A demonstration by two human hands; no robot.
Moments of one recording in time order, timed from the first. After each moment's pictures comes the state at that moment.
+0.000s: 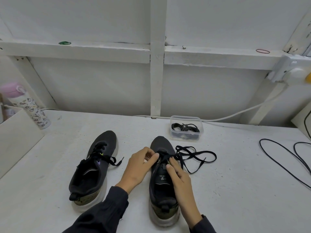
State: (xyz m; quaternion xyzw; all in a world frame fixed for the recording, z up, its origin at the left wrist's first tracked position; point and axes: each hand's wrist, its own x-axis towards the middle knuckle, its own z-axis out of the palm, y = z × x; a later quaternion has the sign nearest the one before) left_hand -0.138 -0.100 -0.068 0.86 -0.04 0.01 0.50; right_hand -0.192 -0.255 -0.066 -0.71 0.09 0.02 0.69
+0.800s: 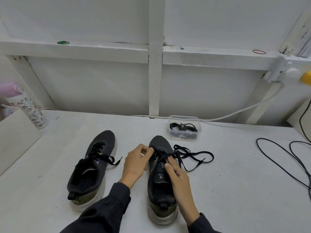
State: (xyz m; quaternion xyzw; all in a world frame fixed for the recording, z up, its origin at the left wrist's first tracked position) left_hand -0.130 -0.105 -0.064 0.84 0.07 0.01 0.53; right_hand -0.191 -0.255 -0.068 -0.71 0.09 0.02 0.70
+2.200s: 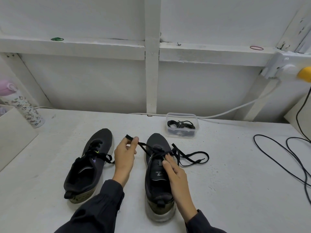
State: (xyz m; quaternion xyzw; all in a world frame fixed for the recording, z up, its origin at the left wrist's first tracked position) left_hand -0.129 -0.096 -0.054 0.75 0.13 0.11 0.64; right_hand -0.193 -0.256 -0.066 -0.70 0.09 0.03 0.70
